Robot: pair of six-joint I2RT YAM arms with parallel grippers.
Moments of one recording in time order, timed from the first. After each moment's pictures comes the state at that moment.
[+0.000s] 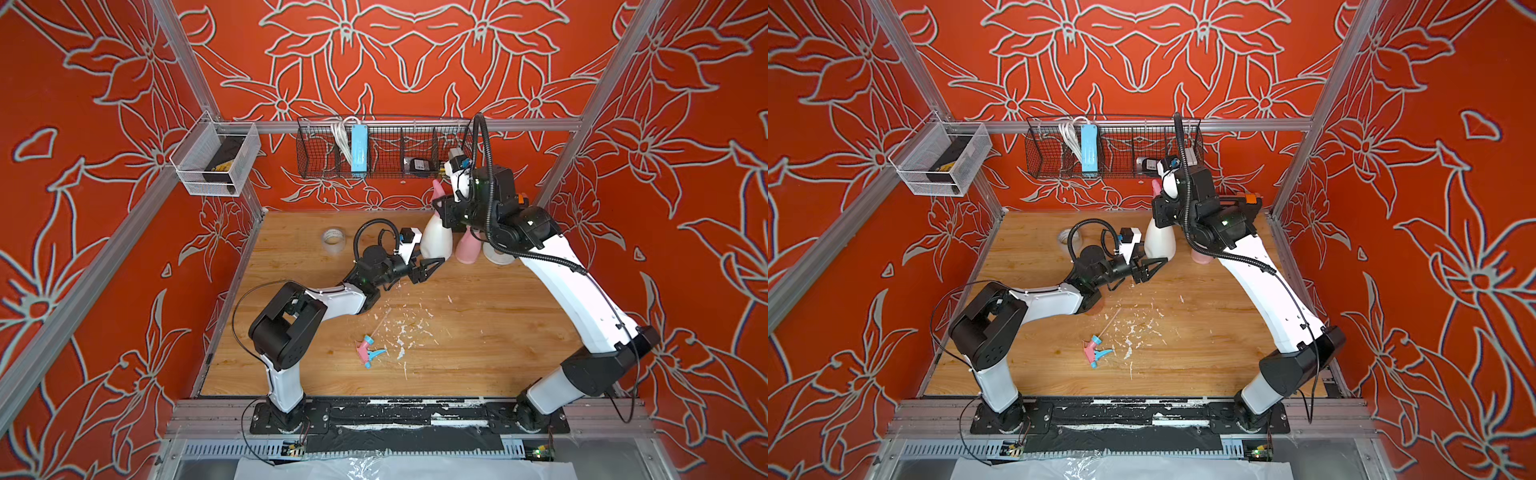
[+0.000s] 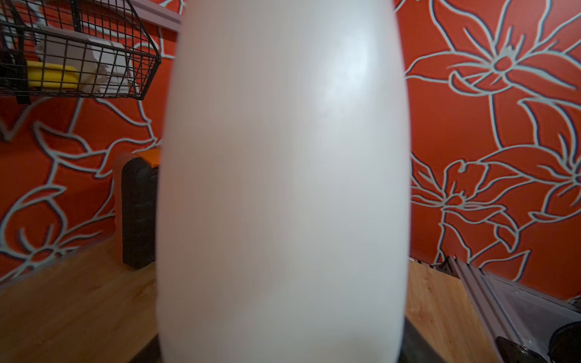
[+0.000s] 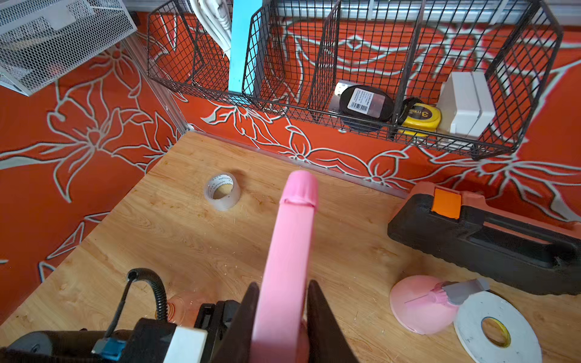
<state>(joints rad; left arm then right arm) -0.58 1.81 0.99 0.95 0.53 -0.23 0.57 1.57 1.89 -0.77 0.00 0.13</state>
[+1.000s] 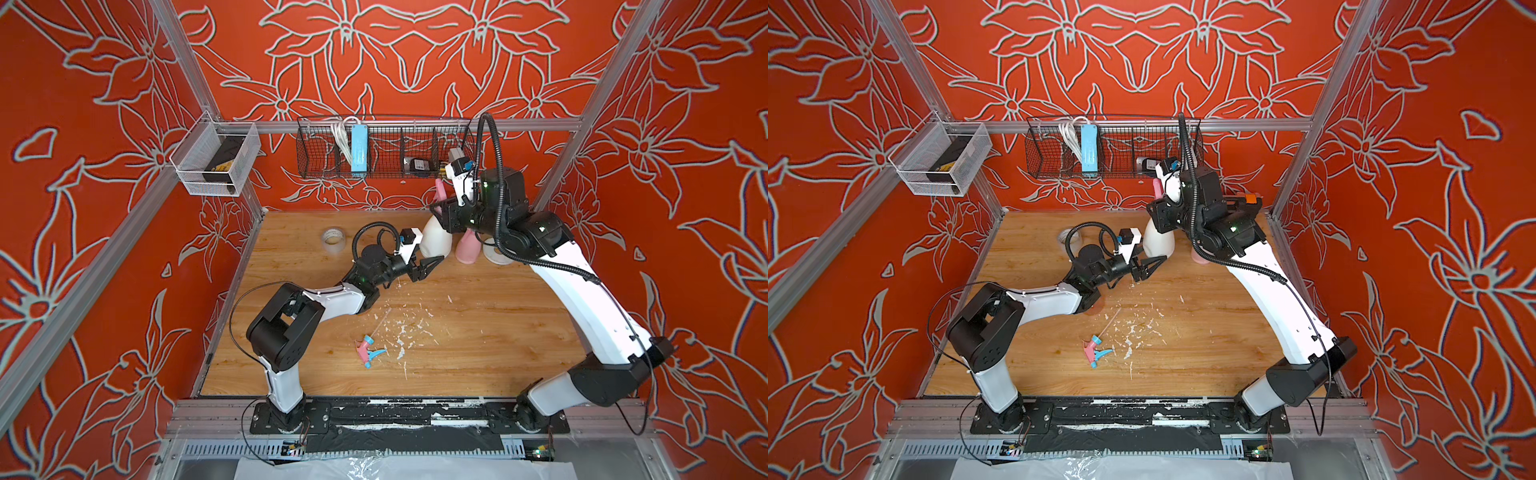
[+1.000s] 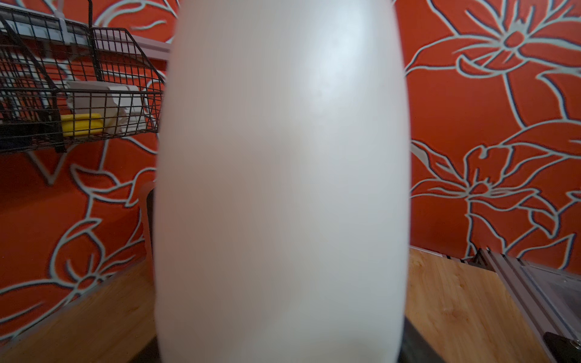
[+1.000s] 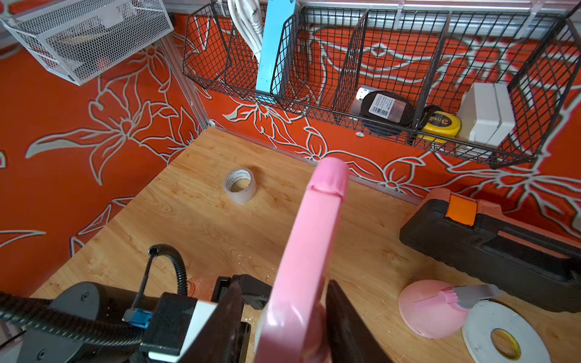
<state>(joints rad) -0.58 1.80 0.99 0.94 0.50 -0.09 0.59 1.51 1.87 -0.79 -0.06 0.10</state>
